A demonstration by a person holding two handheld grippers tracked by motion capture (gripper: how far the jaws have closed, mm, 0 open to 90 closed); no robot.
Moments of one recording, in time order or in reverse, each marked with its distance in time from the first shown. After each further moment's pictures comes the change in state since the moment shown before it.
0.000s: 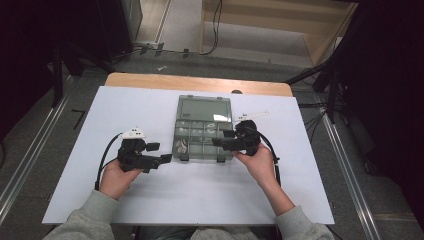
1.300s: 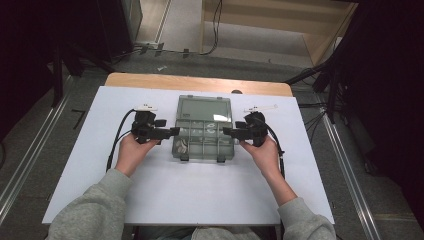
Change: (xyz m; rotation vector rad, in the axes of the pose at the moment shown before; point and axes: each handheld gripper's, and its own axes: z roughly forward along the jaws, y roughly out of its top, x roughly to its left) left arm 0.045 0.055 0.049 -0.028 0.081 -0.052; right arm -0.044 0.007 0.003 -0.036 -0.125 0.096
